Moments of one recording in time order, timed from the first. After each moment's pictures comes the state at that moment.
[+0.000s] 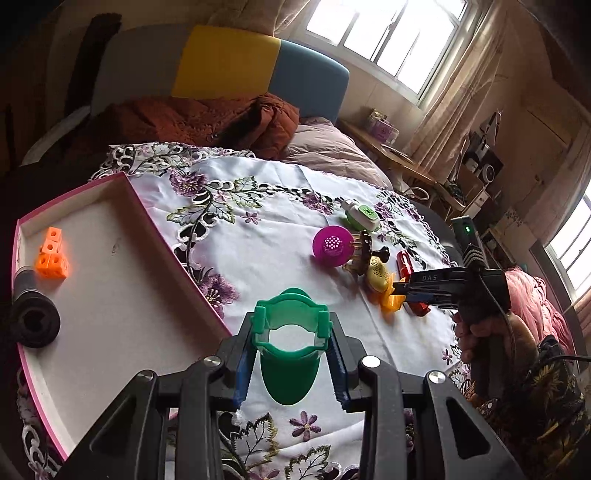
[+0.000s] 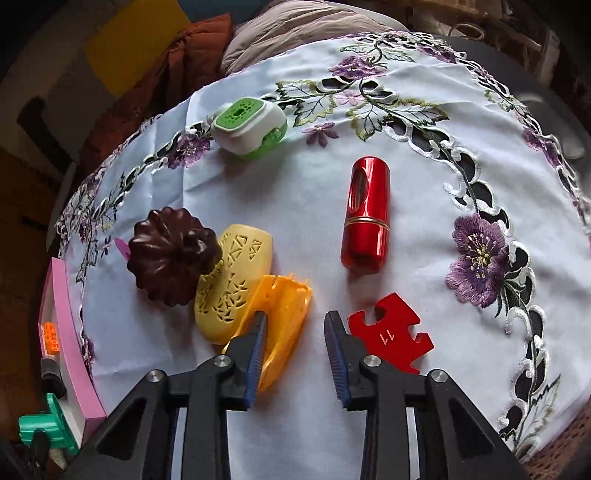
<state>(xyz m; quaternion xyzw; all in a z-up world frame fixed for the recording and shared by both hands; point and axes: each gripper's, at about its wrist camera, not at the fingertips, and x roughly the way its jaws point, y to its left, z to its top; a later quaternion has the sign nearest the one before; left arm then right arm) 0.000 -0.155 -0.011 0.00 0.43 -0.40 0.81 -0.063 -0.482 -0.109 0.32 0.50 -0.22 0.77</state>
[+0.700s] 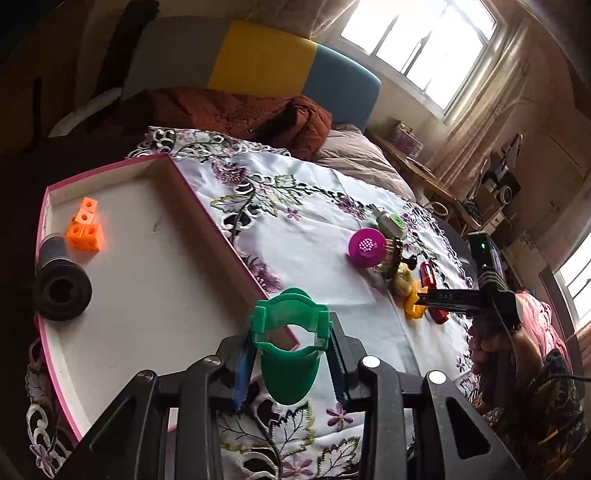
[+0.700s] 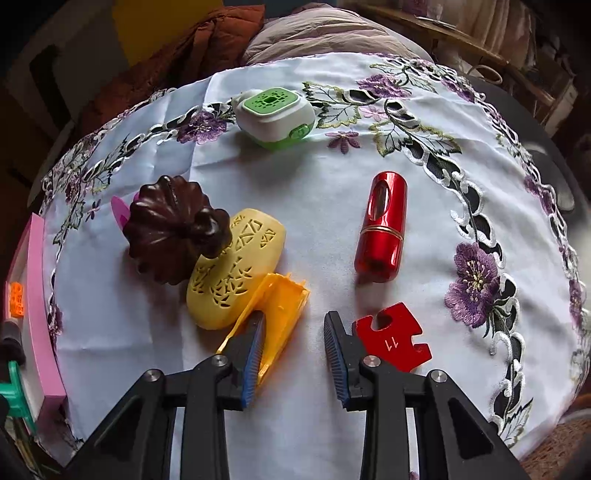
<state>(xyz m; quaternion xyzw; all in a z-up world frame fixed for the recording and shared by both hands) 0.015 -0.119 -0.023 -0.04 0.45 -0.35 0.82 -0.052 -0.459 -0.111 0.22 0.53 -0.23 0.78</state>
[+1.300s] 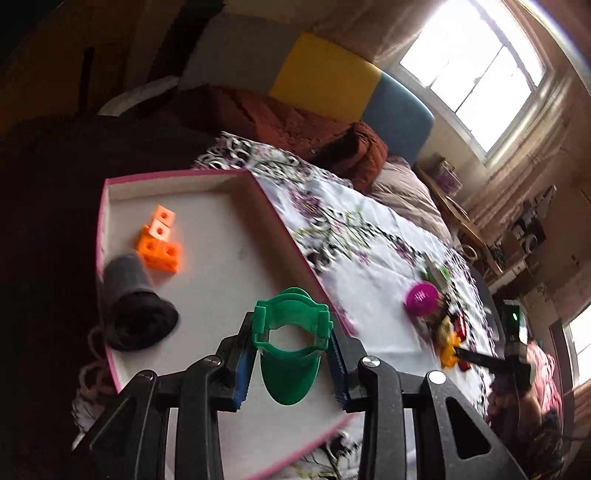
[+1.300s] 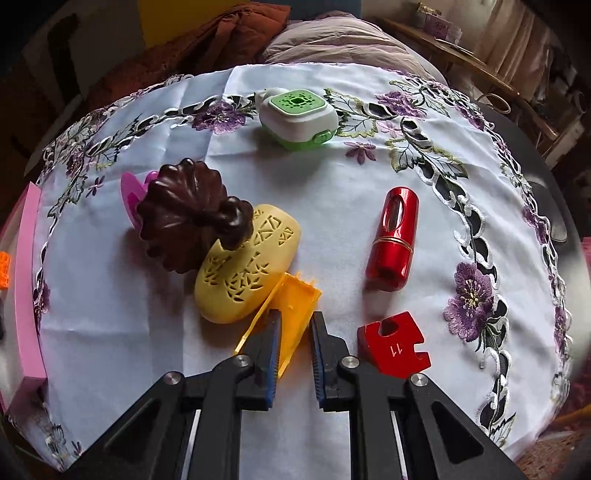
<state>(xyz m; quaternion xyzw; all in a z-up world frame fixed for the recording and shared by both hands) 0.084 -0.061 -0.025 -0.10 0.46 -0.27 0.84 -0.044 -0.443 -0.110 0.16 0.54 -0.23 0.79</state>
